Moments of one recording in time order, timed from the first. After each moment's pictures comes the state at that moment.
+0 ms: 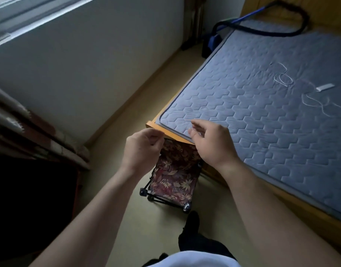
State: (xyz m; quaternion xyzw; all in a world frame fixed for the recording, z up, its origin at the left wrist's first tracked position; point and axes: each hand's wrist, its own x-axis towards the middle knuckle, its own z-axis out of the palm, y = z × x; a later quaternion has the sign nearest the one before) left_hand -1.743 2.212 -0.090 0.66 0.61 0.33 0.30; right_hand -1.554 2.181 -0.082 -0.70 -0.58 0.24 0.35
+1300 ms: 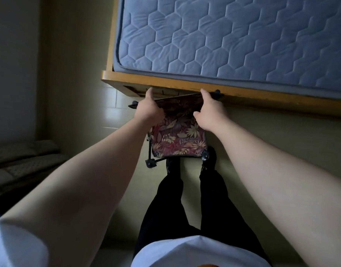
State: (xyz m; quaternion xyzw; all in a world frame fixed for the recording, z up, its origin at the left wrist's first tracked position) left_hand -1.695 2.488 -0.436 0.71 0.56 -0.17 0.40; right_hand -1.552 2.363 -0.398 -0.87 -0.25 0.43 0.04
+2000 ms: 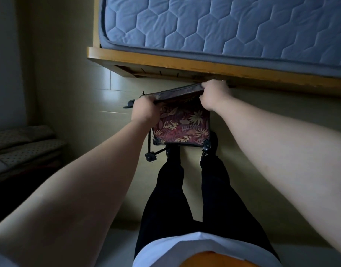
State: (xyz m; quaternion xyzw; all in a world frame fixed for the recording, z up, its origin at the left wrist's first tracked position) left_hand -1.706 2.458 -0.488 0.76 0.53 -0.17 0.34; right_hand -1.518 2.374 -0.480 -0.86 -0.28 0.41 -0.09
